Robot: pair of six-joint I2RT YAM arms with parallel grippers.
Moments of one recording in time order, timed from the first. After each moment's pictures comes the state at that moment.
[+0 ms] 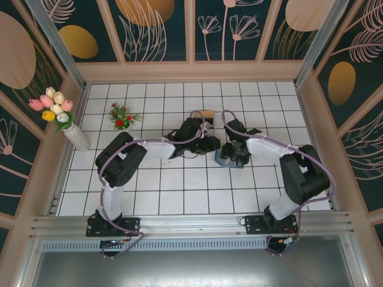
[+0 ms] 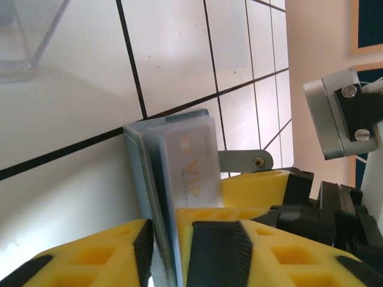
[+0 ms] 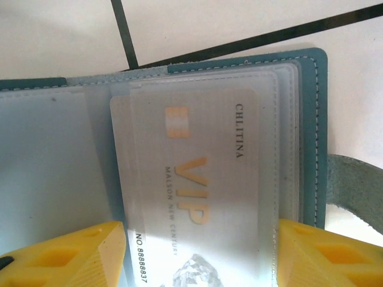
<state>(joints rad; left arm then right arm) -0.77 2.02 1.15 0.25 0.52 -0.97 0.49 1.59 0.90 -0.63 0.03 0.65</state>
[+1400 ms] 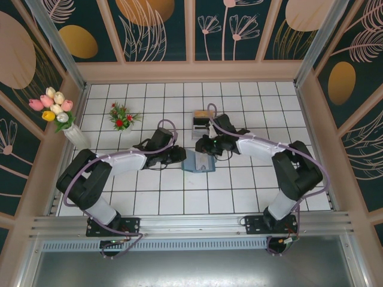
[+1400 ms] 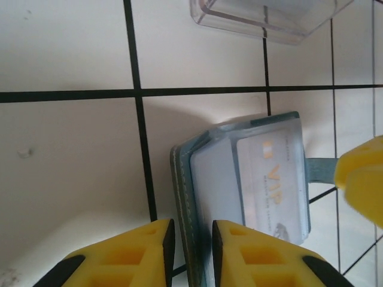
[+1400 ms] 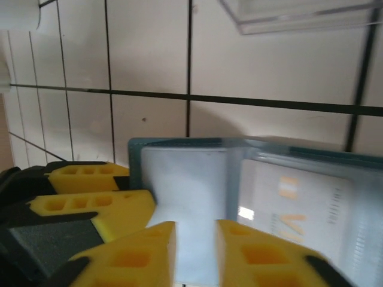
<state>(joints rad) -0.63 1.62 0.77 -0.02 0.27 -0.76 0.61 1.67 0.97 -0.24 -0.45 0.73</state>
